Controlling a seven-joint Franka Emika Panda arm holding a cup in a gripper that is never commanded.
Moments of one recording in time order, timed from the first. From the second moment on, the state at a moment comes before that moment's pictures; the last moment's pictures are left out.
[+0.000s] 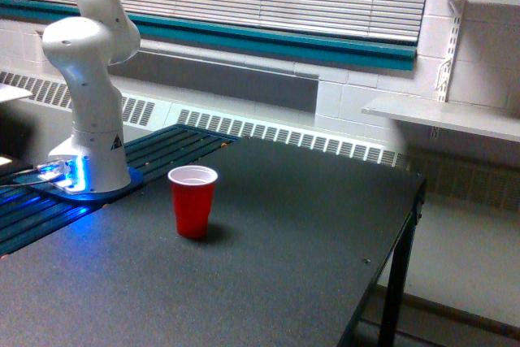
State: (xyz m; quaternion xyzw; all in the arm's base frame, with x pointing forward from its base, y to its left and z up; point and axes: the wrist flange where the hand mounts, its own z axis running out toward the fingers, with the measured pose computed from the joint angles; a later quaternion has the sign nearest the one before) arm 0.545 0.225 0.630 -0.91 0.17 -0.31 0.22
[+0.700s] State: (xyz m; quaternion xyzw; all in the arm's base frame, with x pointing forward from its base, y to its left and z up) arm 0.502 0.269 0.624 -0.92 0.13 -0.31 0.20
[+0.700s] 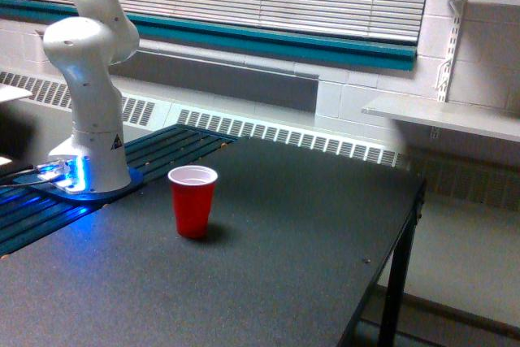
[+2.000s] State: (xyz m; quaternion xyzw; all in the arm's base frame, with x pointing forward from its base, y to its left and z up) arm 0.370 0.125 0.546 -0.92 0.24 -0.27 0.12
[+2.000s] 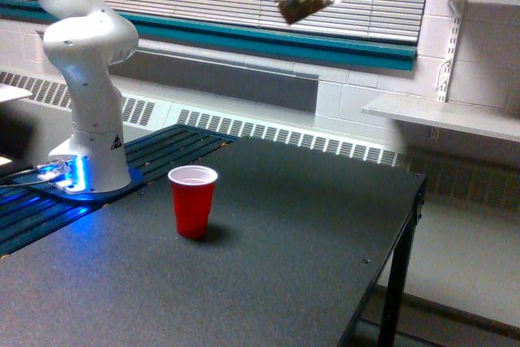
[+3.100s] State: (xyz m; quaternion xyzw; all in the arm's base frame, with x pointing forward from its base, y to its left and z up) arm 0.290 0.028 0.433 -0.92 0.35 -0.17 0.04
